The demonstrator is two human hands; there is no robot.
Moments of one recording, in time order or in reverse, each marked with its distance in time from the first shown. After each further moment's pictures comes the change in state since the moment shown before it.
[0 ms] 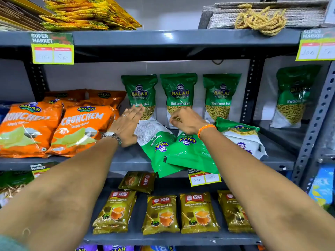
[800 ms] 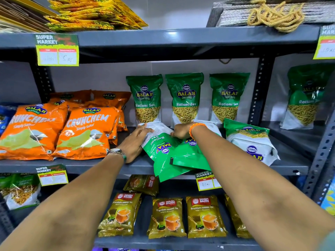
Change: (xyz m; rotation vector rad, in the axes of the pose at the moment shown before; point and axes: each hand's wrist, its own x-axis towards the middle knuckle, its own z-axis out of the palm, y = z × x) left_hand -0.024 -0.006 0.050 -0.389 -0.146 -0.016; right_hand 0.045 -0.008 0.048 -0.161 -0.643 0.205
